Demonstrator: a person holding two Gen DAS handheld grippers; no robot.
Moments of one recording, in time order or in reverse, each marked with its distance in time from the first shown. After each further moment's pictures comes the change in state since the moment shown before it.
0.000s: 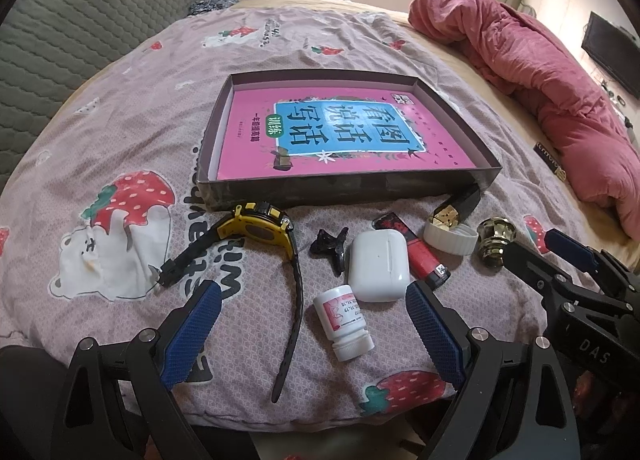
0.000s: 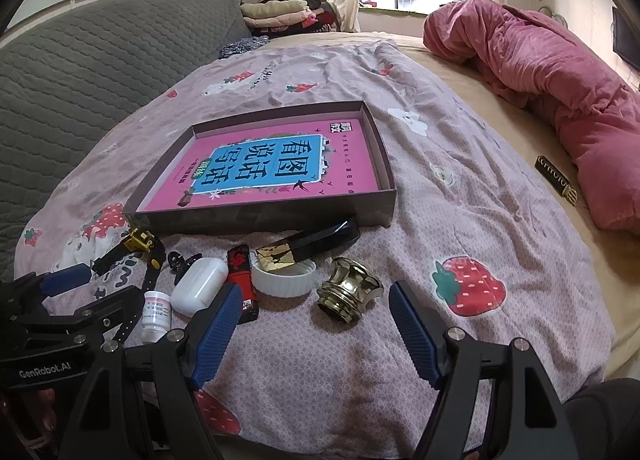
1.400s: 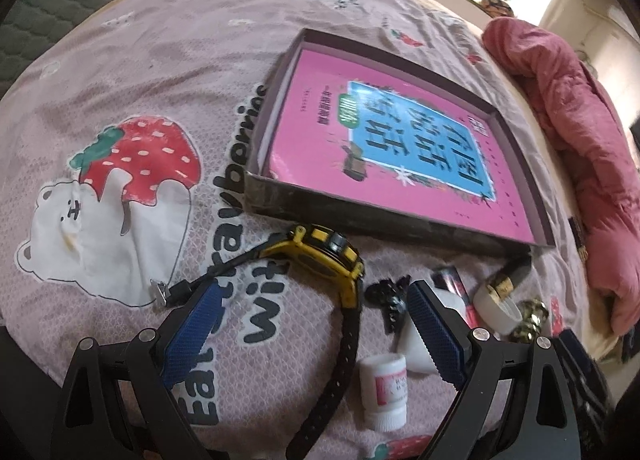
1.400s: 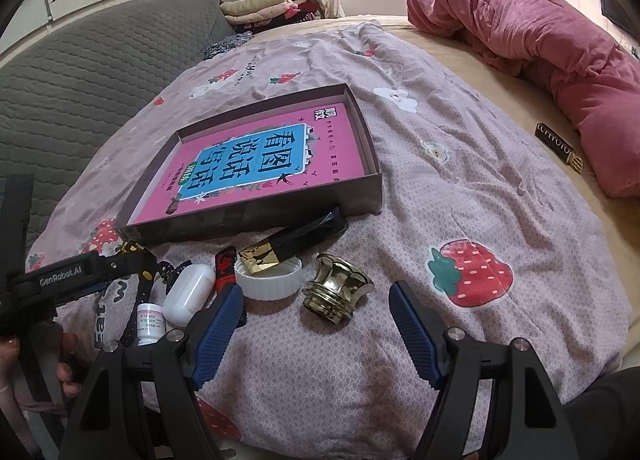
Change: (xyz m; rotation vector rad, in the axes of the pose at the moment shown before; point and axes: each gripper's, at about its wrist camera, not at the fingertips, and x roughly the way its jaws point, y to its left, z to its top) left arm 0.059 0.057 0.036 -0.320 0.122 -0.010; right arm 0.014 -0.017 0.003 0.102 0.045 0.037
